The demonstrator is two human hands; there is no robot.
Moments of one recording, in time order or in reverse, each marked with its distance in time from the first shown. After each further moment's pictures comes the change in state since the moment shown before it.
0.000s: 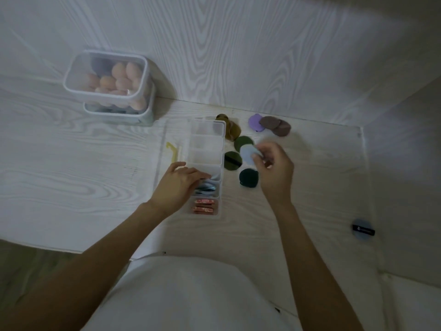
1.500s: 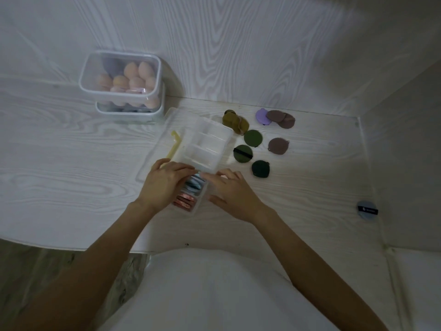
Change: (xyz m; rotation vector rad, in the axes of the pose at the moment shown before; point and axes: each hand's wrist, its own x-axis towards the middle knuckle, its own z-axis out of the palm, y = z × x) left_hand -0.043 -0.049 -0.031 0.034 -0.079 -0.045; right_hand -0.068 -0.048 0.065 -0.466 -0.774 -0.355
